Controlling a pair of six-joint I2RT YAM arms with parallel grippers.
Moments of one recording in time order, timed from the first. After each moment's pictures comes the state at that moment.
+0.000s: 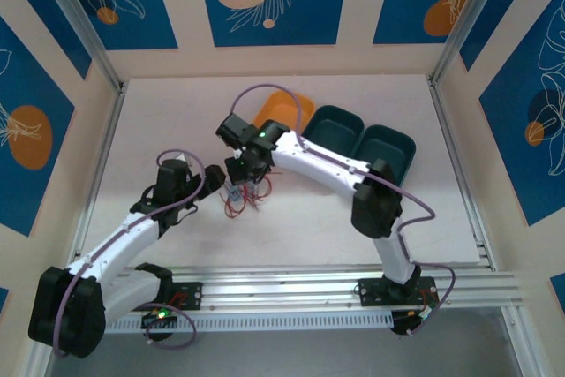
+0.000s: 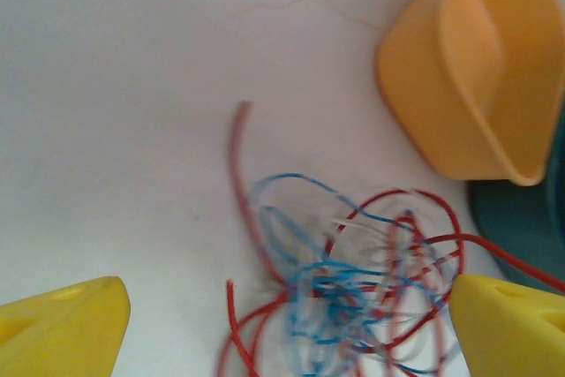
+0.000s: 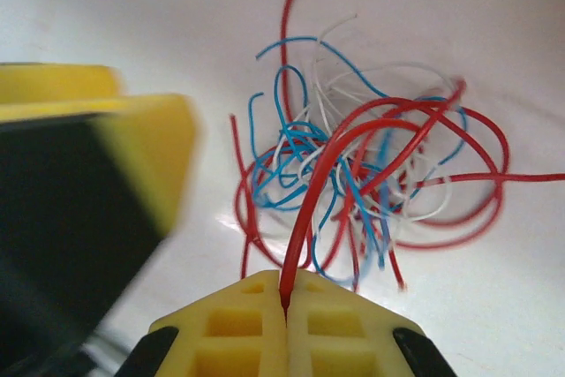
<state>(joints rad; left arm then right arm) -0.30 1.02 0.48 -0.13 0.11 -0.80 0.96 2.03 1.94 -1.04 -0.05 0.52</state>
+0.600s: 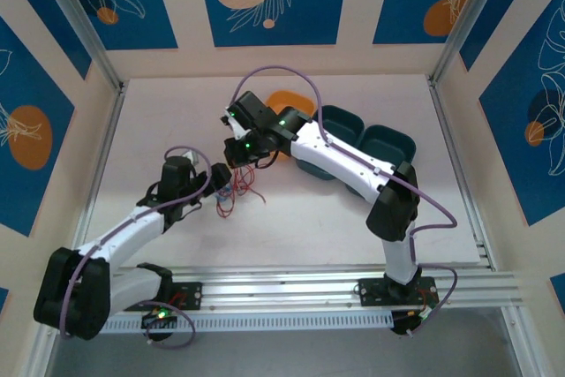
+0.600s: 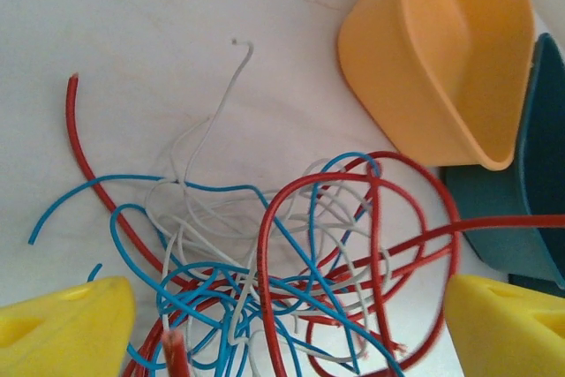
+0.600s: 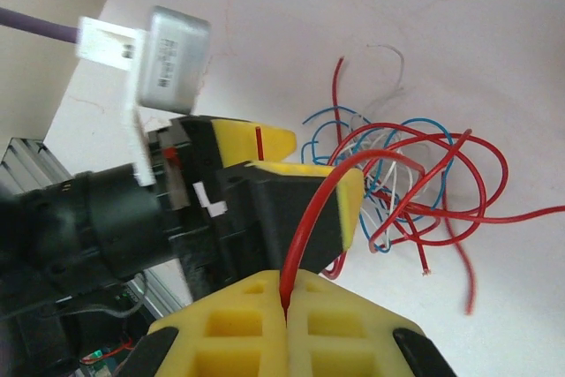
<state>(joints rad) -0.30 1.14 0.48 -0.01 0.19 -0.78 0.92 1.95 1.96 -0.94 -0.20 0.47</state>
